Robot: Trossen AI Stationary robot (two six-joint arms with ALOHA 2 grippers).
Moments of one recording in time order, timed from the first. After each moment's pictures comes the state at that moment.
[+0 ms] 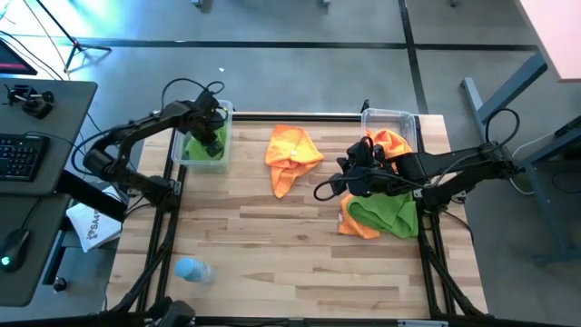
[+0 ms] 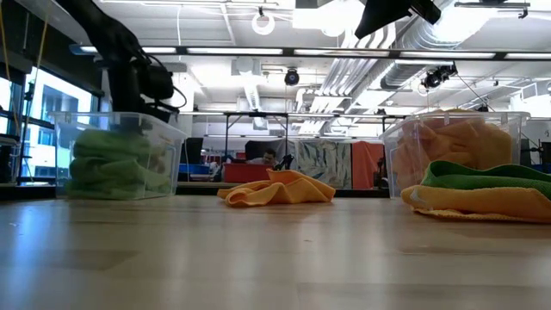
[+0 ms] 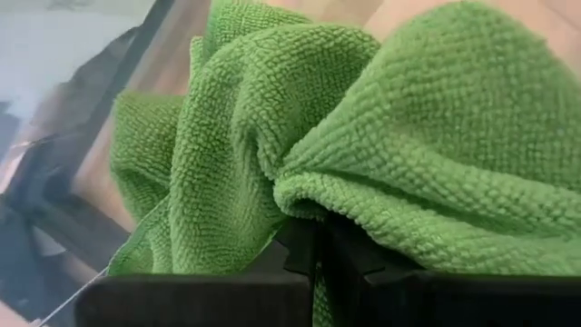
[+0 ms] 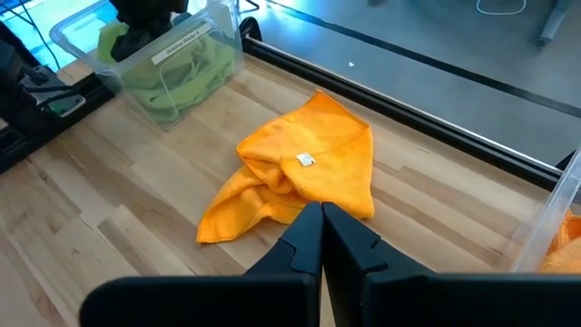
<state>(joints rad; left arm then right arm) 0.99 1.41 0.88 -0.80 -0.08 0.39 0.21 1.35 1.33 -0.91 0.76 0.88</state>
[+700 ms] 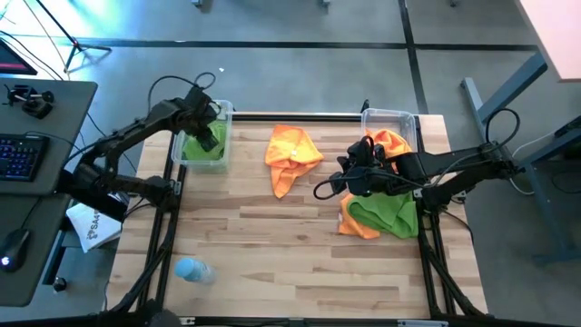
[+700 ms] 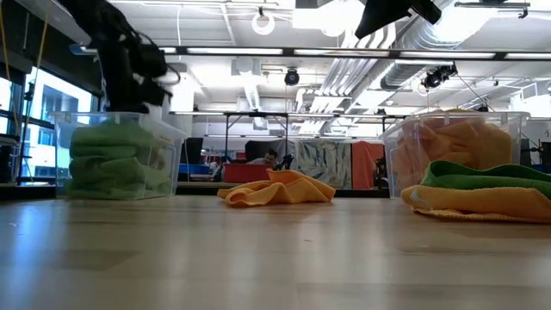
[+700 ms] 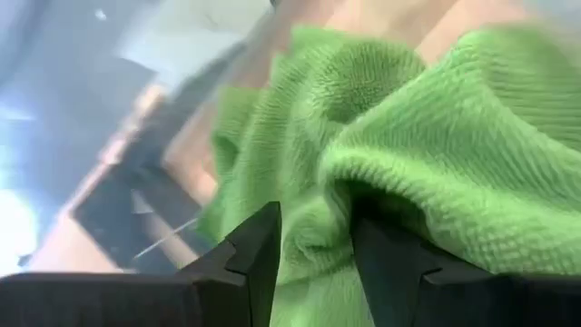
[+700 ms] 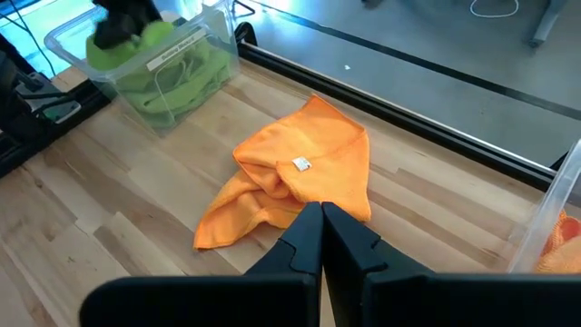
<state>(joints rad) 0.99 1.28 0.90 -0.84 -0.18 0.34 0.20 1.35 1.33 -0.91 0.78 0.89</state>
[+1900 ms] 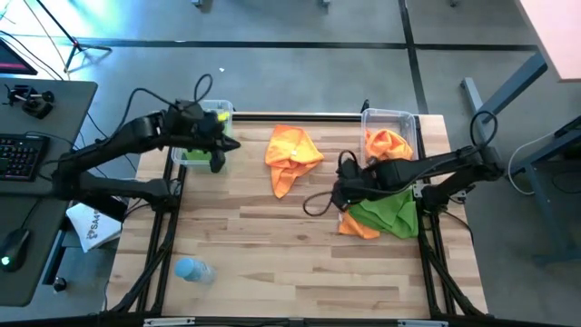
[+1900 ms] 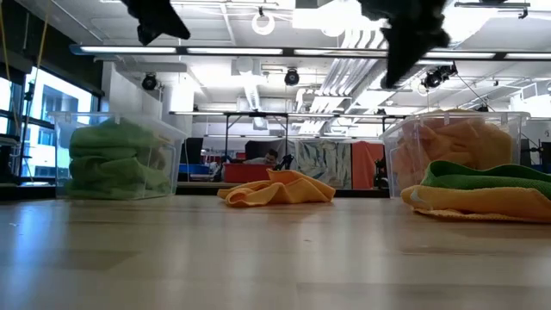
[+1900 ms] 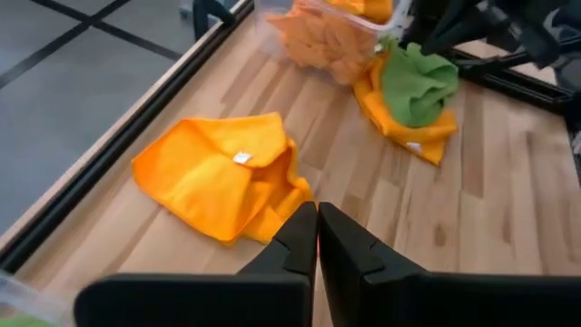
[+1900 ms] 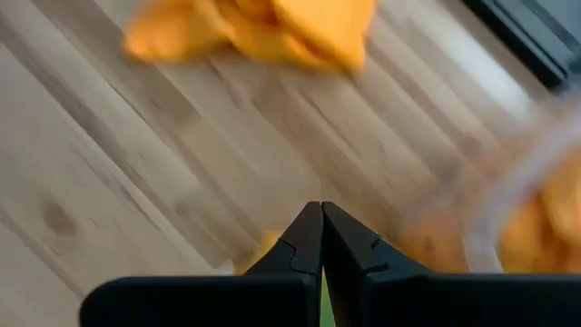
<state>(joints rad) 0.41 0.98 1.12 -0.77 0.10 -0.09 0.18 1.48 1.33 -1.17 0.47 0.85</state>
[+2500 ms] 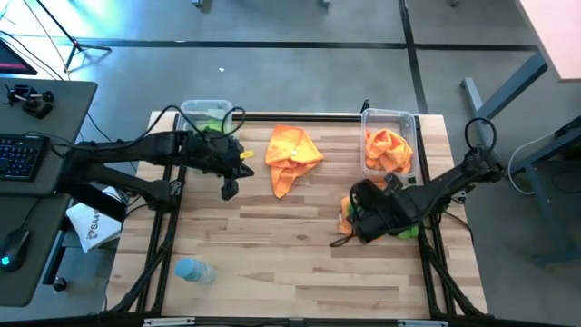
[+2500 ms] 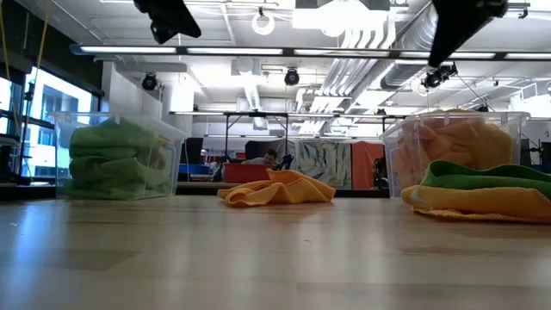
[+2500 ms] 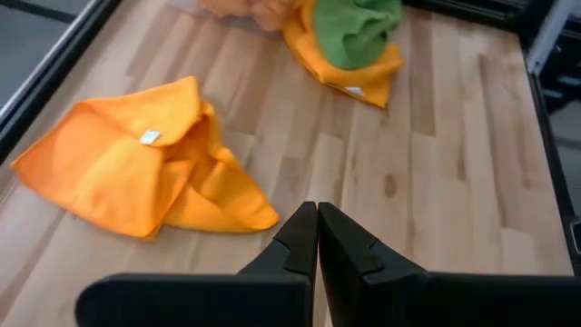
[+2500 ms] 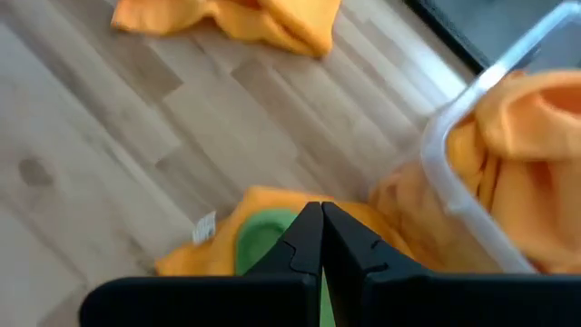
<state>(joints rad) 0.09 1.12 1.12 -0.74 -0.01 -0.15 0.47 1.48 1.33 -1.42 0.65 1.20</state>
